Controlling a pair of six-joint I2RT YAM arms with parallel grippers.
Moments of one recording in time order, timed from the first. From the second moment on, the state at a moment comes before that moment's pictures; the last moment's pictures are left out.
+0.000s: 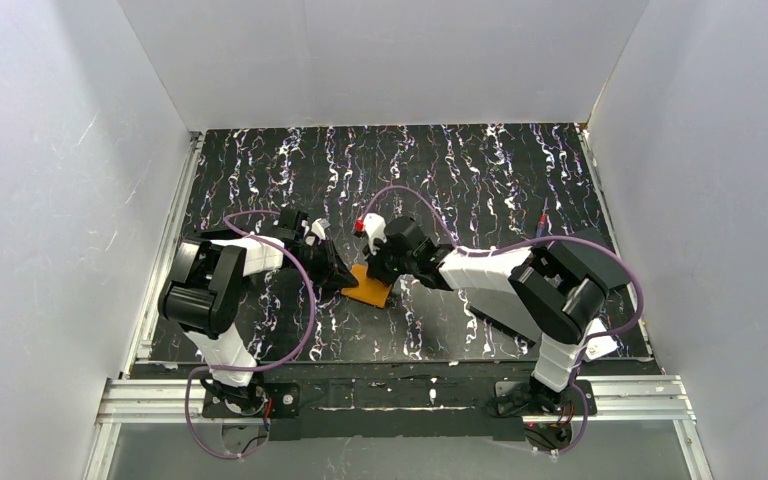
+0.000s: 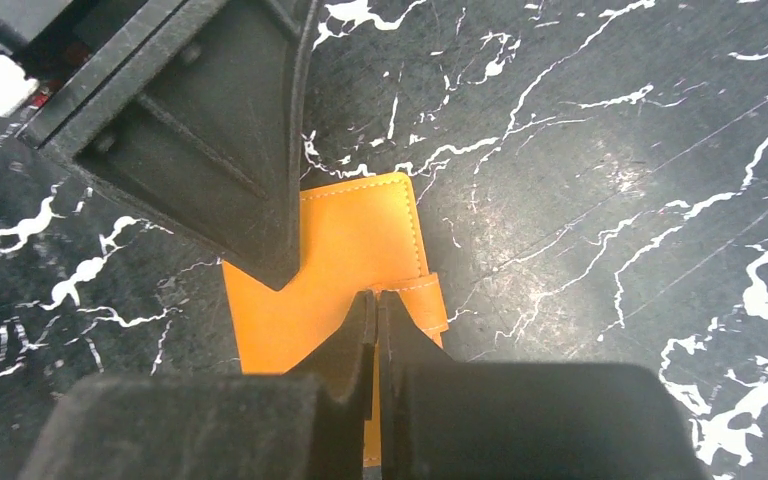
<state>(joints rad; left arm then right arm) -0.27 1.73 0.79 -0.19 0.74 -0.69 0.88 1.80 0.98 0.14 -0.22 0.01</state>
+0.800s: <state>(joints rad) -0.27 1.74 0.79 -0.20 0.74 -0.68 0.93 1.80 1.02 0.07 -0.02 0.12</state>
